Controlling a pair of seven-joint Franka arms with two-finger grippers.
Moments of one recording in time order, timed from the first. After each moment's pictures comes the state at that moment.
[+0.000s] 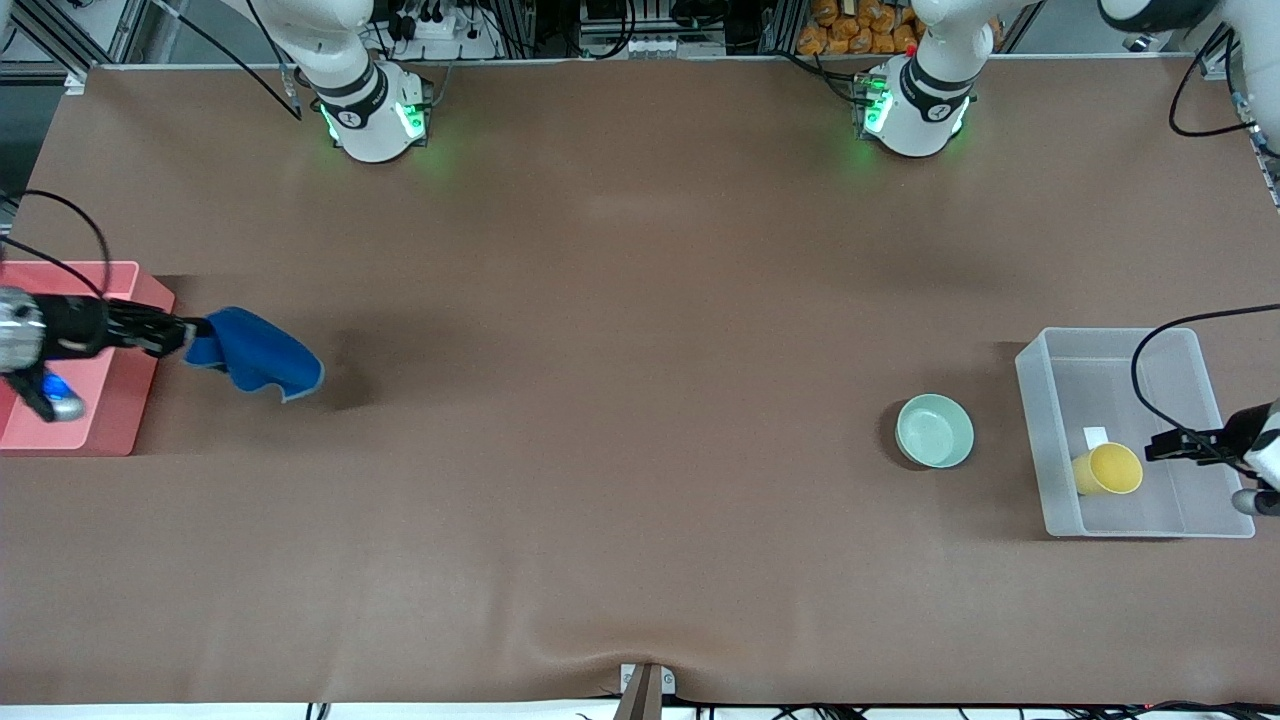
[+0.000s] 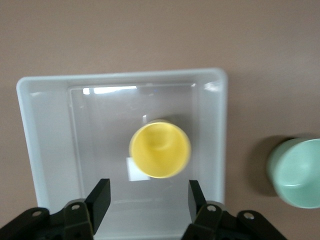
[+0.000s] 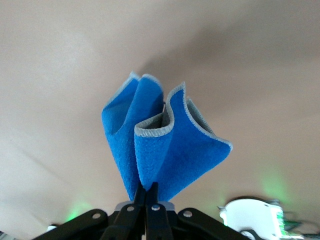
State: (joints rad) left arm 0.31 0.59 -0.11 -1.34 0.03 1.92 0.24; right arm -0.31 0.33 0.01 -1.52 0.30 1.37 0.19
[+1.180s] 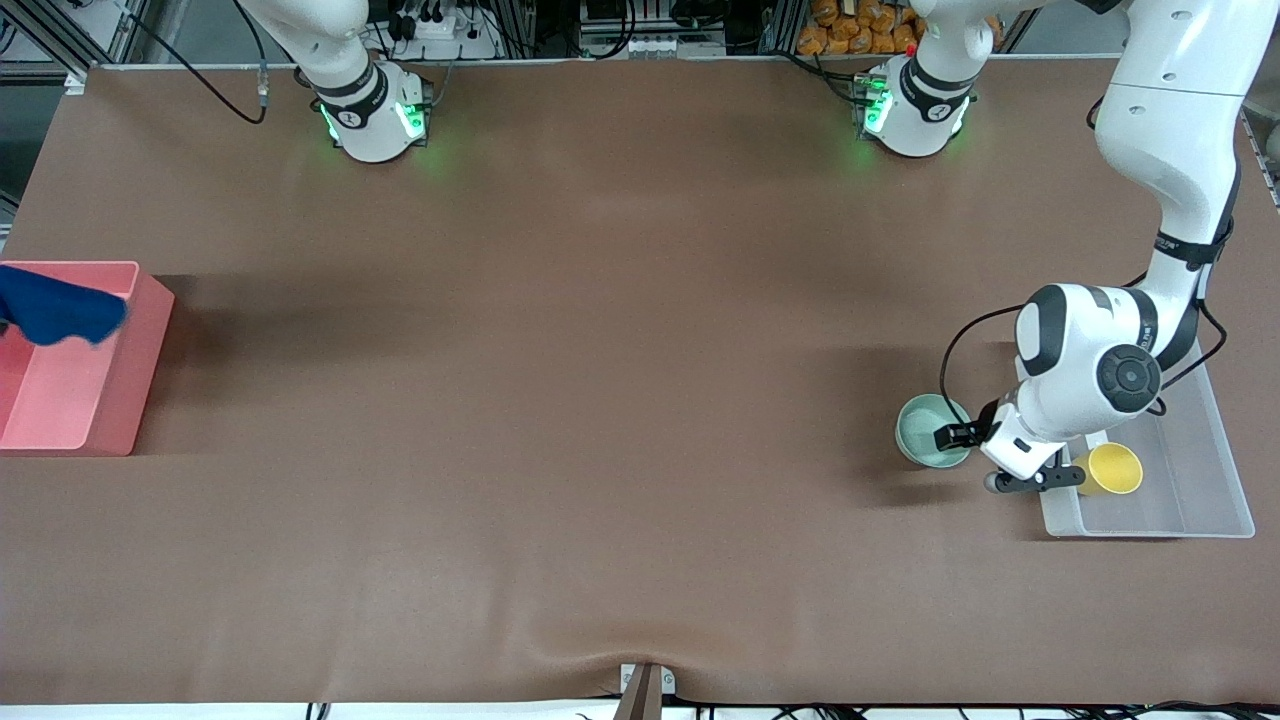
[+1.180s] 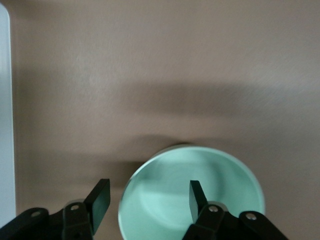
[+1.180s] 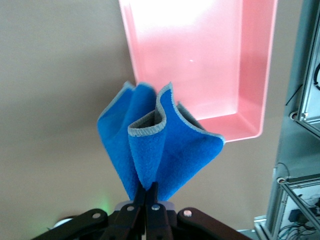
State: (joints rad) left arm 0.15 0.57 -0.20 -1.85 0.11 2.39 -0.19; right arm -0.53 0.34 0.00 -1.42 -0.22 1.44 -0.38
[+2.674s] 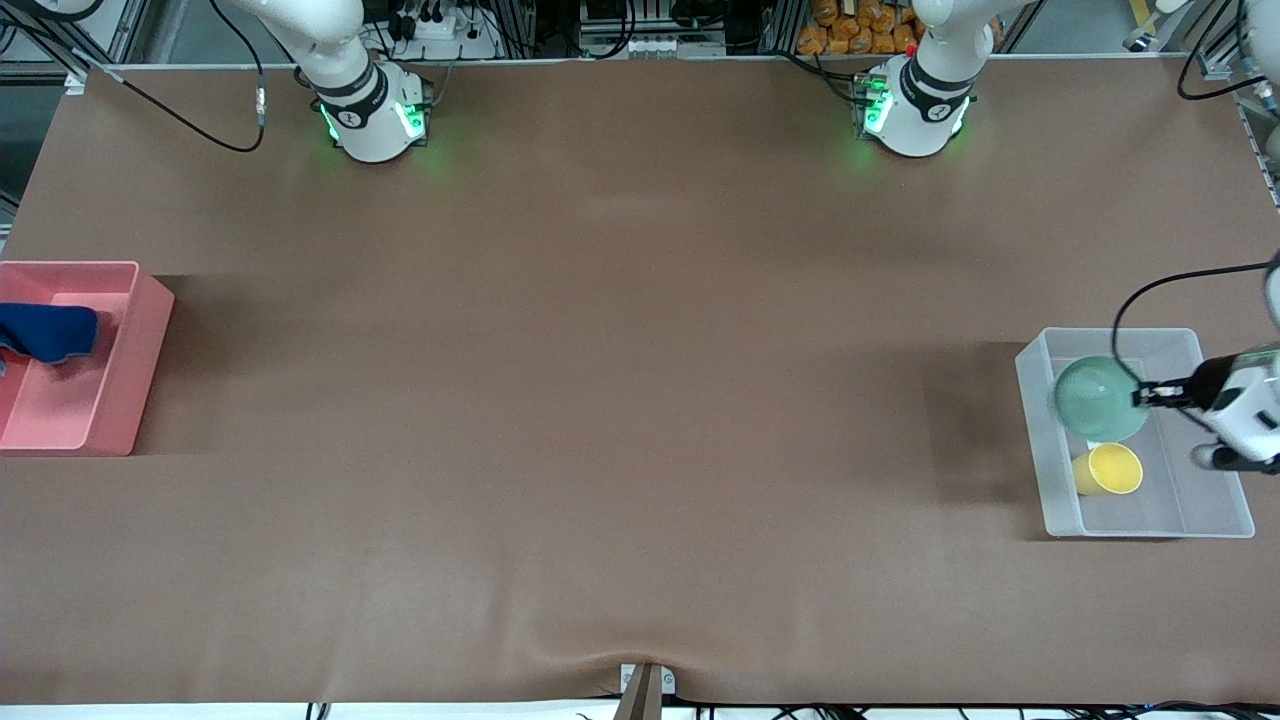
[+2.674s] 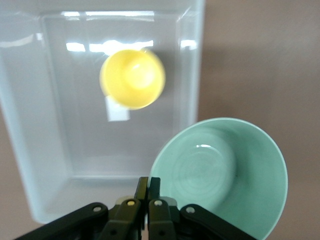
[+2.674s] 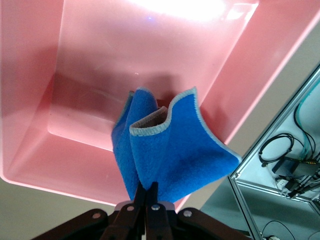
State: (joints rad) left arm 0.42 0.47 -0.20 -1.53 0.12 1.80 0.23; right arm -0.66 0.60 0.00 -1.45 -0.39 1.82 -0.90
